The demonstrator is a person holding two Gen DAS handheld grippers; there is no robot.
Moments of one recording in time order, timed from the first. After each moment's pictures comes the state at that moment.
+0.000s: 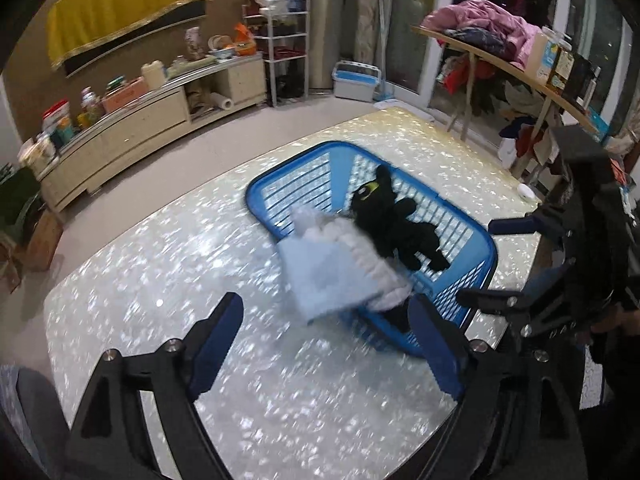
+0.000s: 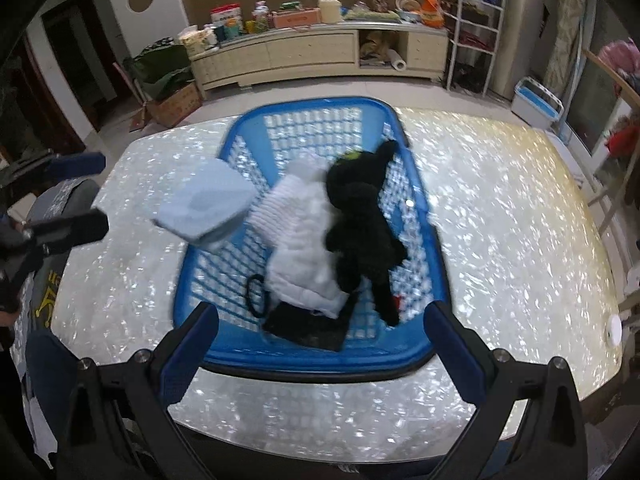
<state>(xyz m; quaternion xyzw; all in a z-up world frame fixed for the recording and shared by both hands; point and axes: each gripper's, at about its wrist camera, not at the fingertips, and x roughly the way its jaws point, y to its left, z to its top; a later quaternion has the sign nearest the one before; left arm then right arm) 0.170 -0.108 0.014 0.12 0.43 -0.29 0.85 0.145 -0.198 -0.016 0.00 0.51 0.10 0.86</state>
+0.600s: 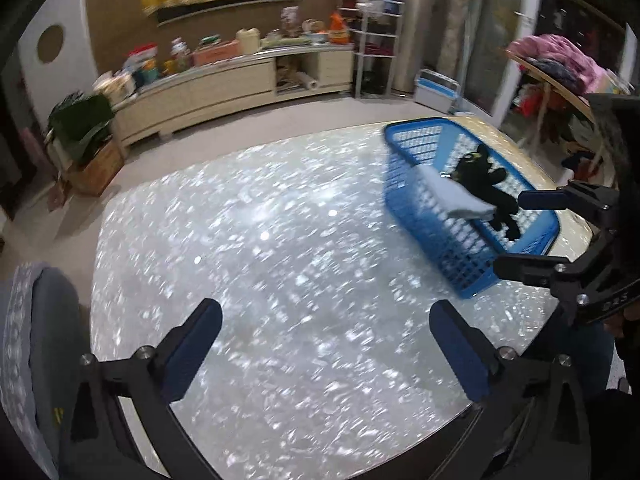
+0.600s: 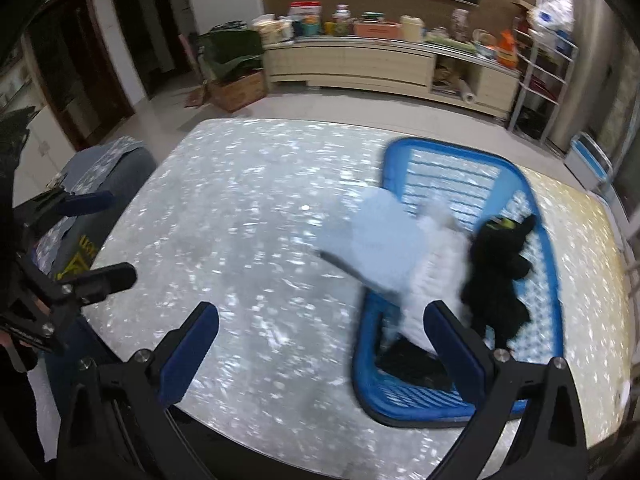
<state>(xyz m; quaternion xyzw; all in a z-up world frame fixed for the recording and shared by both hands) 0.127 0.016 -0.013 0.06 0.44 -0.16 0.88 0.151 -0.074 -0.003 -0.06 0.48 0.19 0.85</state>
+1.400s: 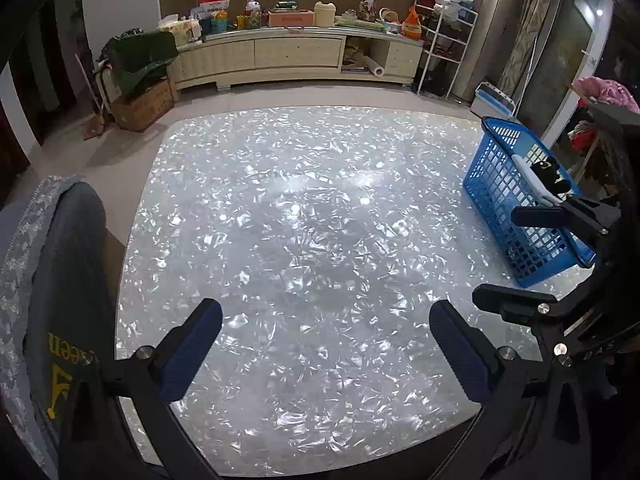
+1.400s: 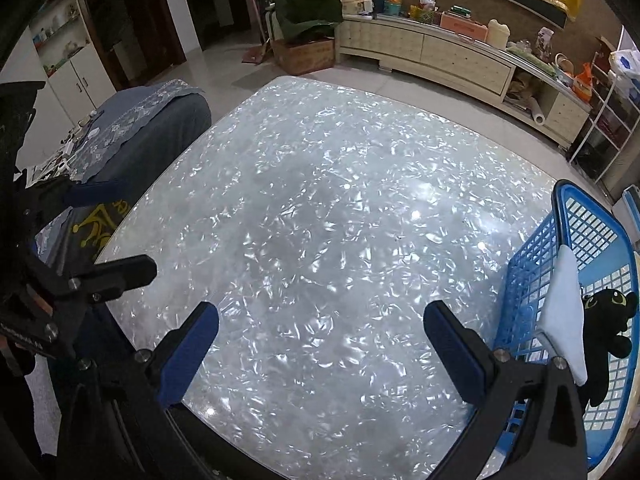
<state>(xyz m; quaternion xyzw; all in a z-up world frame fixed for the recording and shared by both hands) 0.108 0.120 -0.051 -0.01 0.48 -0.07 0.87 0.168 0.044 -0.048 -0.13 0.51 0.27 0.81</state>
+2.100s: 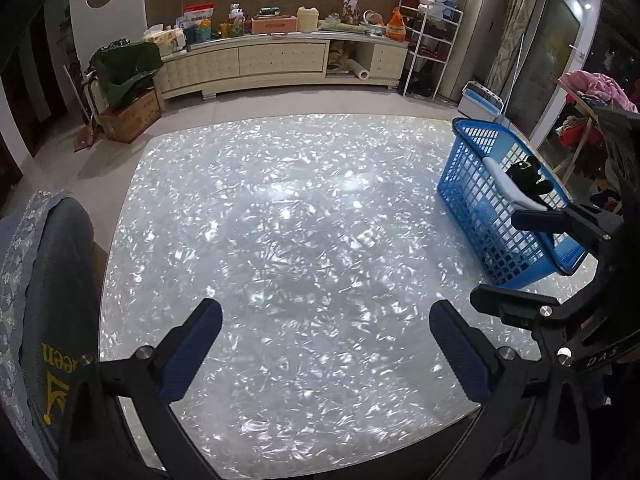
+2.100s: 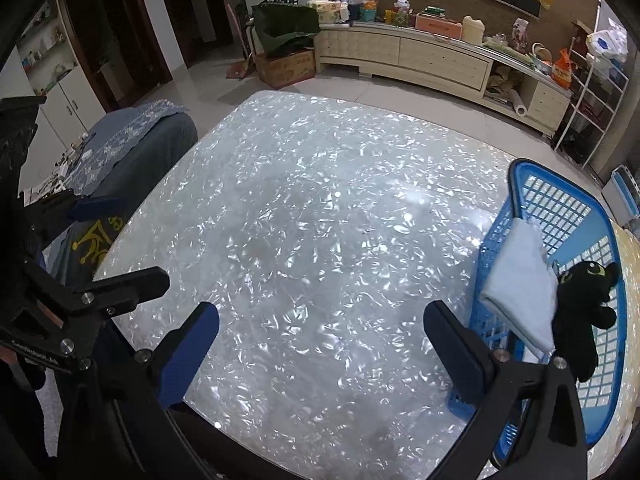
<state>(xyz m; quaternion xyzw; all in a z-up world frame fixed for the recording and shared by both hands) 0.113 0.079 -0.038 -0.01 0.47 -0.09 0.88 0.159 0.009 -0.029 -0.09 0.50 0.25 0.83</state>
